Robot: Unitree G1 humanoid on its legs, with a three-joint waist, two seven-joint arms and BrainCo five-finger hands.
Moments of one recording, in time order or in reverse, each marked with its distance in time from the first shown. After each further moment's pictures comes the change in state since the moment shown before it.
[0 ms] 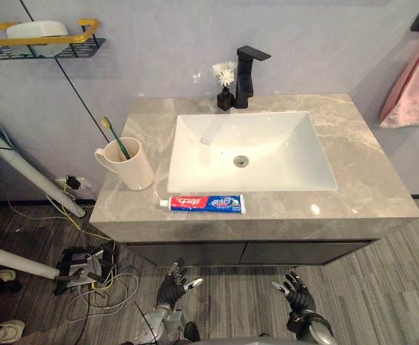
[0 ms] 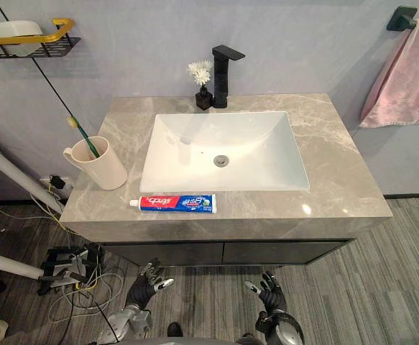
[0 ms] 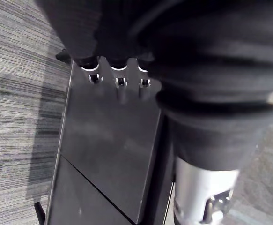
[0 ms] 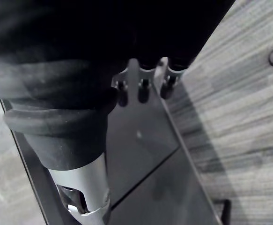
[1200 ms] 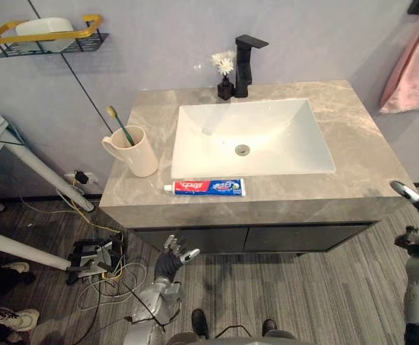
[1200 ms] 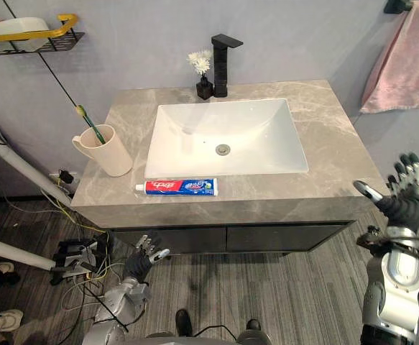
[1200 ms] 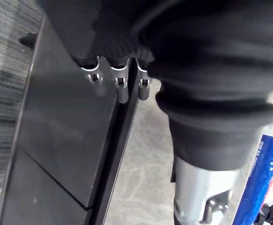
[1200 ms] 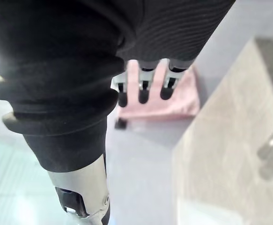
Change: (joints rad) left arm -0.008 -0.046 0.040 -0.152 -0.039 0.082 -0.053; right arm -0.253 -0.476 -0.304 -0.702 0.017 0.028 0.012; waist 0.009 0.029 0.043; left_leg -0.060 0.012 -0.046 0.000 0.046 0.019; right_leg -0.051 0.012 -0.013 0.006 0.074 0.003
